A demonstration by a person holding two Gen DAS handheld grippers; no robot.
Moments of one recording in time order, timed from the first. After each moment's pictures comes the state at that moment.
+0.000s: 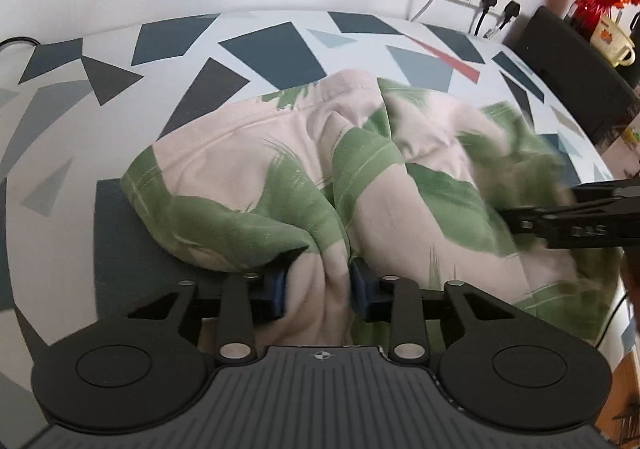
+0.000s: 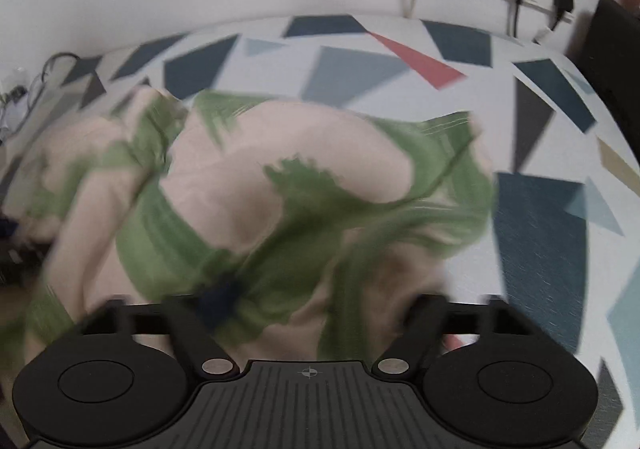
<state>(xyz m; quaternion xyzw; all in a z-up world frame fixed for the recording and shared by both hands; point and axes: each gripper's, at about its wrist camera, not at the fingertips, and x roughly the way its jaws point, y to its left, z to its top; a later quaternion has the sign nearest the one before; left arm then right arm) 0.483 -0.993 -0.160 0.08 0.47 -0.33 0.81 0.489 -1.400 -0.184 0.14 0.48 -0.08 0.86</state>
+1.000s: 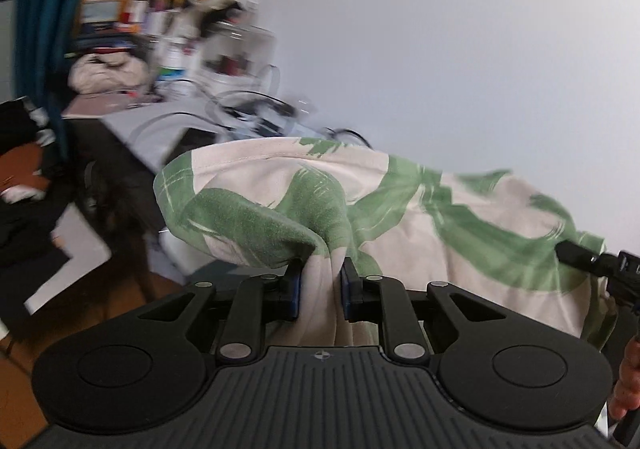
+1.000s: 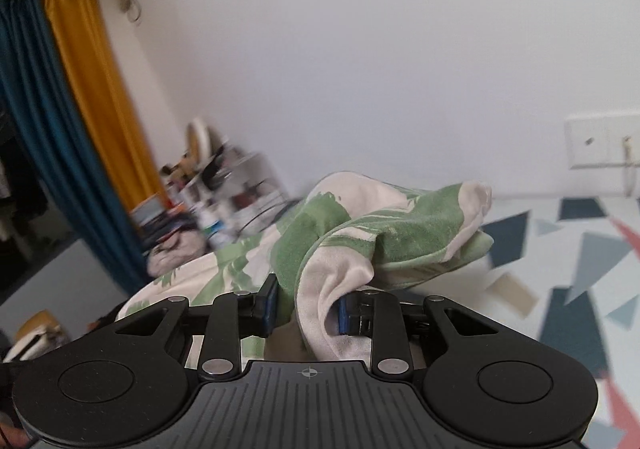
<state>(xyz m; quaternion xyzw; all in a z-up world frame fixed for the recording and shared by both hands) 0.190 -0.772 -0.007 -0.20 0.28 0.05 0.94 0.386 -1.317 0.001 0.17 0.26 0.28 0.91</state>
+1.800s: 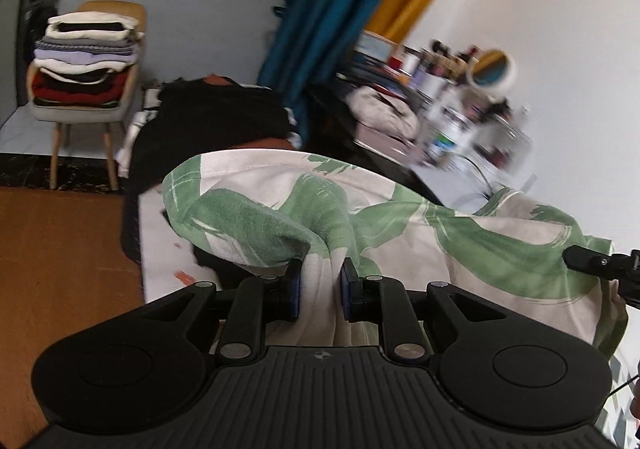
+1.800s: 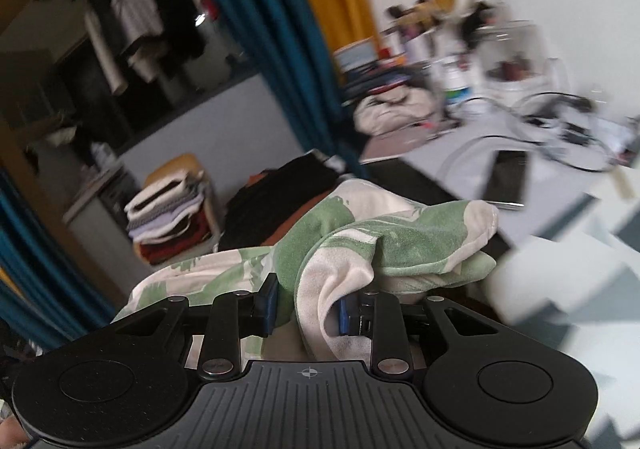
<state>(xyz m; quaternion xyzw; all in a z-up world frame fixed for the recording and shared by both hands) -0.020 -0.496 -0.053 -0.29 0.22 0.32 0.87 0.288 -0.900 0.011 0.03 0.35 0.53 0.77</state>
